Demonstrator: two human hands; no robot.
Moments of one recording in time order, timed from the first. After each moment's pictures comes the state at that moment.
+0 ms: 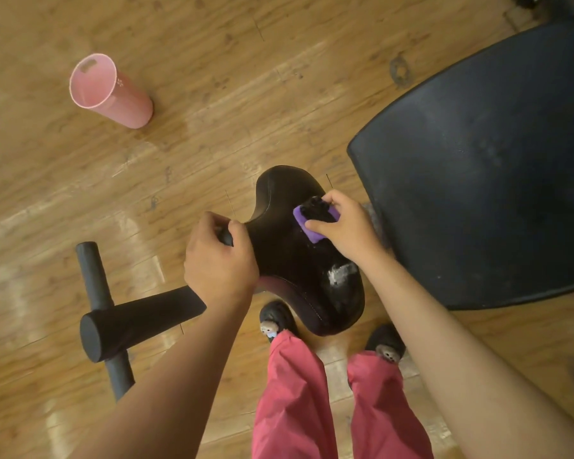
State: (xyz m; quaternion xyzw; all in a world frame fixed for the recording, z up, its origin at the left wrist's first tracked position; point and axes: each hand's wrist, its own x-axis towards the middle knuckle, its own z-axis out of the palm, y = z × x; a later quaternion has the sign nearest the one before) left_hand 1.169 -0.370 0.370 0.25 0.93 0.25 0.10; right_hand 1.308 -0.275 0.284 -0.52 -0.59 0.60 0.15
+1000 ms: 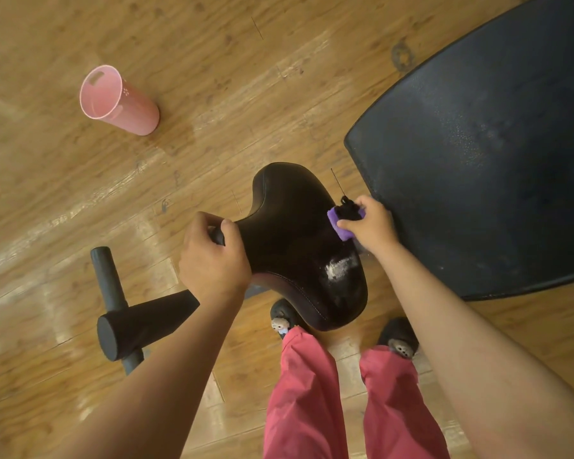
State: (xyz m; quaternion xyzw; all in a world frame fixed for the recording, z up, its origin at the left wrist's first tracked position) left_hand 1.174 -0.372 0.375 0.27 0.93 0.24 0.09; right_hand 1.343 -0.269 0.231 -0.62 -0.53 0.57 0.09
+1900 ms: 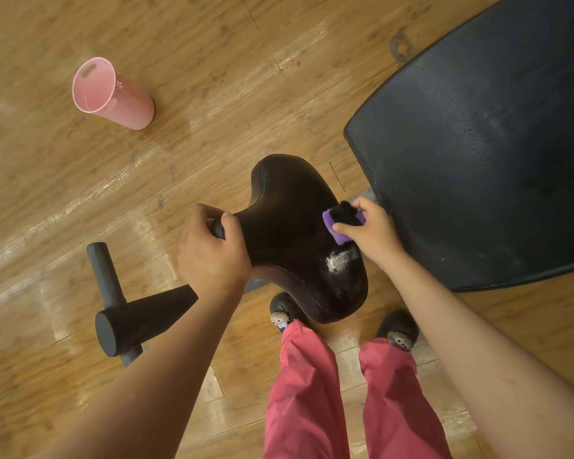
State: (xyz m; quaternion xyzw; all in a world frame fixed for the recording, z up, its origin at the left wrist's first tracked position) left_hand 1.171 -0.375 0.372 0.29 0.92 0.23 0.09; right_hand 1.352 -0.292 0.234 -0.58 -0.54 0.60 0.12
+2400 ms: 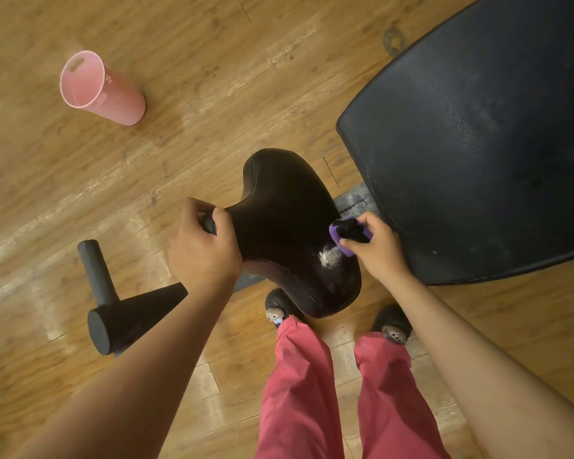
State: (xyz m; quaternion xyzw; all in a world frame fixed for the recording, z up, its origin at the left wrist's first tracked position) left_hand 1.173 -0.374 0.375 0.30 0.92 0.23 0.10; right_hand 1.379 -0.323 0.230 -0.61 -0.54 0.57 0.11
